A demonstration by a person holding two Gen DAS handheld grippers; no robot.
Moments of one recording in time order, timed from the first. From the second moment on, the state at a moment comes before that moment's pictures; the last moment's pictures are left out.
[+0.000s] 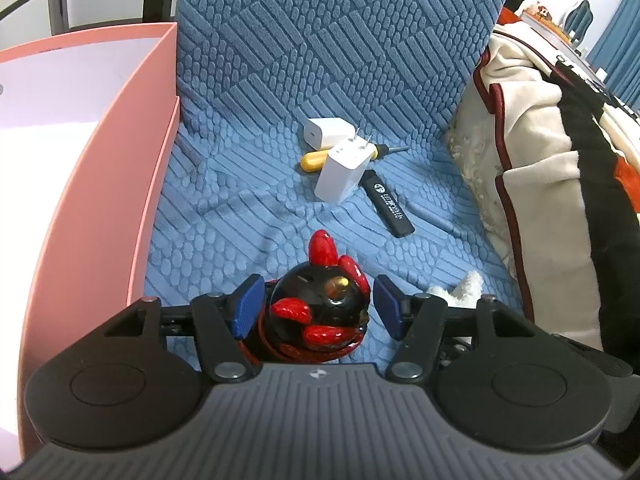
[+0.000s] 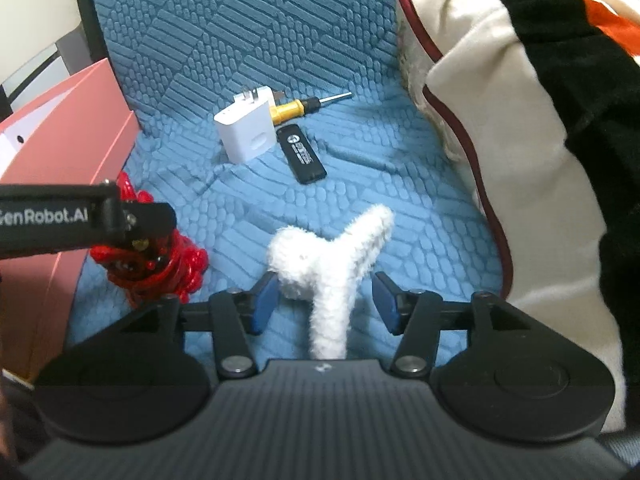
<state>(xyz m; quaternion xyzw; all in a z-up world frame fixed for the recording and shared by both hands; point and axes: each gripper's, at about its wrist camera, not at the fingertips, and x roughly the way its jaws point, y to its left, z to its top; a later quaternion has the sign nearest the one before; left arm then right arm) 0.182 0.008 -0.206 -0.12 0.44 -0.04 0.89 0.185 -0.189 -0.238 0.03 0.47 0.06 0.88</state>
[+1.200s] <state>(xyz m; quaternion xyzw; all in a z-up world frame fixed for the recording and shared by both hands) 0.175 0.022 -0.189 -0.15 0.43 -0.03 0.89 0.189 -0.198 -0.231 0.07 0.45 0.09 0.88</state>
